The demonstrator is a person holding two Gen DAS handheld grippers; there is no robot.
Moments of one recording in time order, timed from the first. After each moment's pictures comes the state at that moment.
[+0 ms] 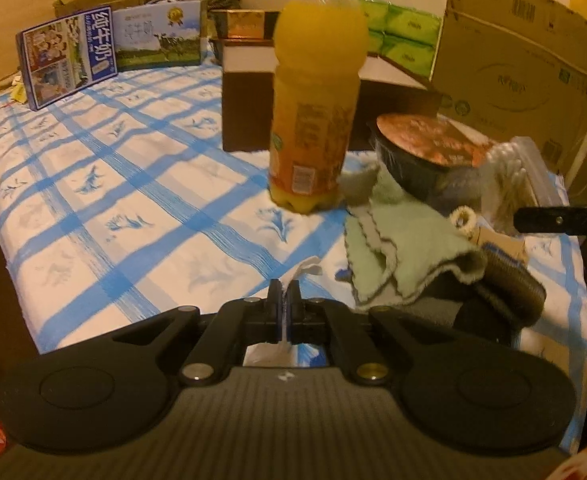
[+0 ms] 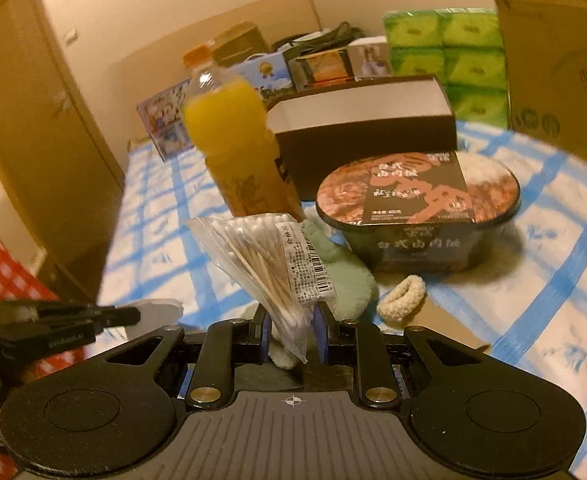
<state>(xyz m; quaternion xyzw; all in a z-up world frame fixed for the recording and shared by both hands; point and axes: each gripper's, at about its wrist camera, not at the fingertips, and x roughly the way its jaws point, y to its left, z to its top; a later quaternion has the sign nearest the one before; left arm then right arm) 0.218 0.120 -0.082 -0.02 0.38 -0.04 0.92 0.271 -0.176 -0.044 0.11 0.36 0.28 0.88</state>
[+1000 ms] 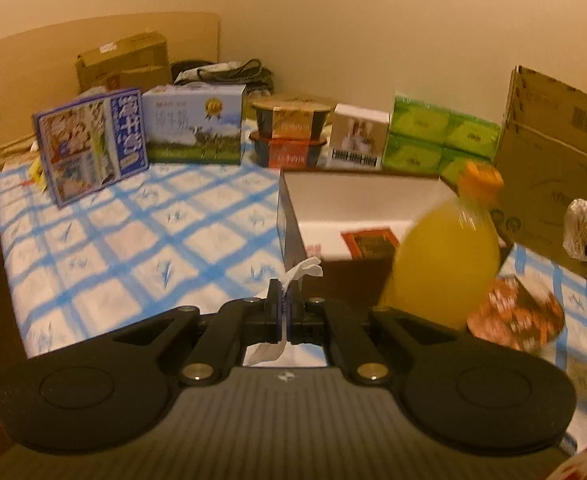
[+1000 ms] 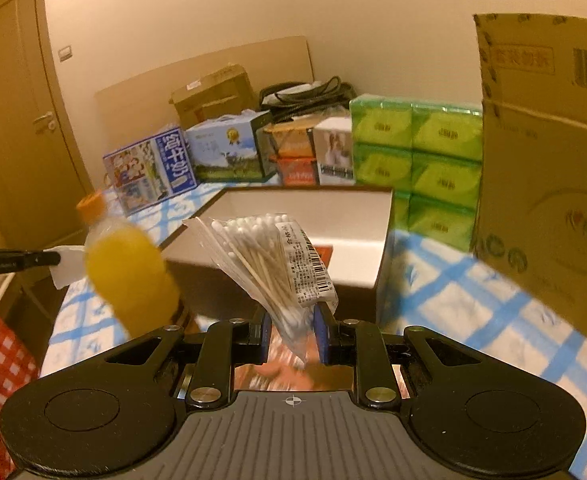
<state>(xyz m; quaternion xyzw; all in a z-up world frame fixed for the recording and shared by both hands) 0.341 0.210 0.015 -0.03 0.29 -0.01 0.96 0.416 -0.234 0.034 0.04 0.30 0.26 0.92</state>
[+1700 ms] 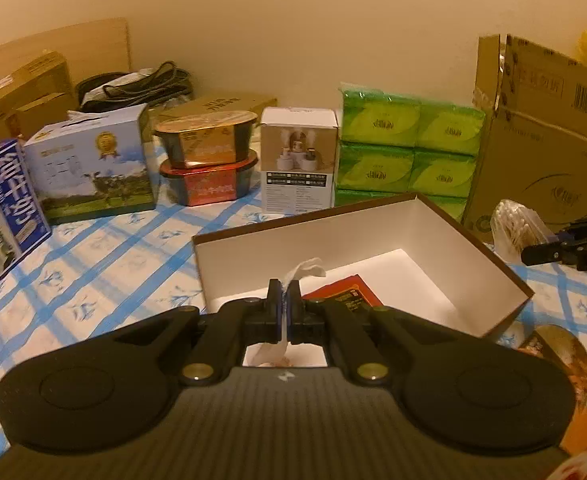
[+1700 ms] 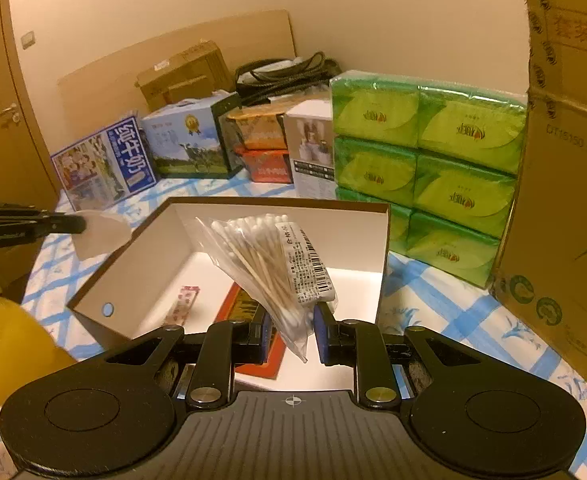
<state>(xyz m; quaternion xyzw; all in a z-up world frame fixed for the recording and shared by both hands) 0.546 0.165 0.020 0.03 0.30 -0.12 0.95 0.567 -0.199 0.006 0.03 0.34 0.24 0.91</state>
